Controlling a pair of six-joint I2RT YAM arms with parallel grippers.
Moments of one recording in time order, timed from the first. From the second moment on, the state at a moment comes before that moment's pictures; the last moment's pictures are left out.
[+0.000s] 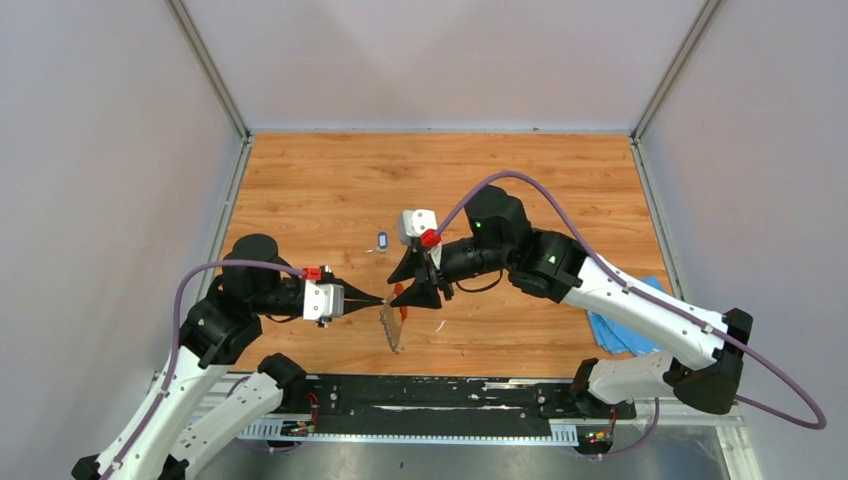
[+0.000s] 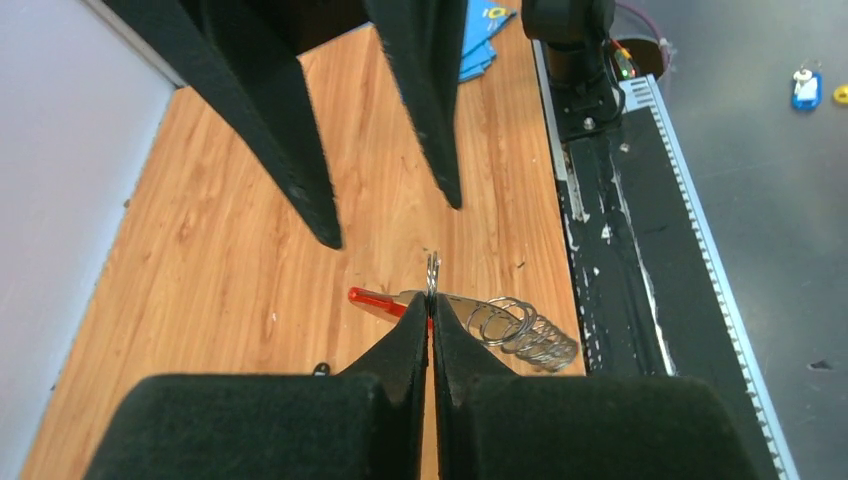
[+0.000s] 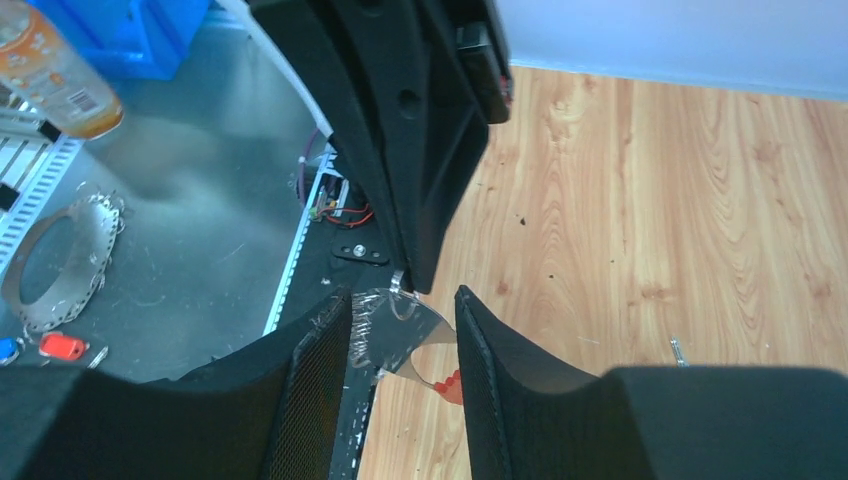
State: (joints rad) left arm -0.56 0.60 0.90 -0.64 0.94 0.62; right arm 1.05 1.24 1.31 -0.35 -0.66 -0.19
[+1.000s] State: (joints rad) left arm -0.56 0.58 0.89 -0.58 0.91 0.49; right arm 1.13 1.33 1.42 -0.51 -0.53 -0.30
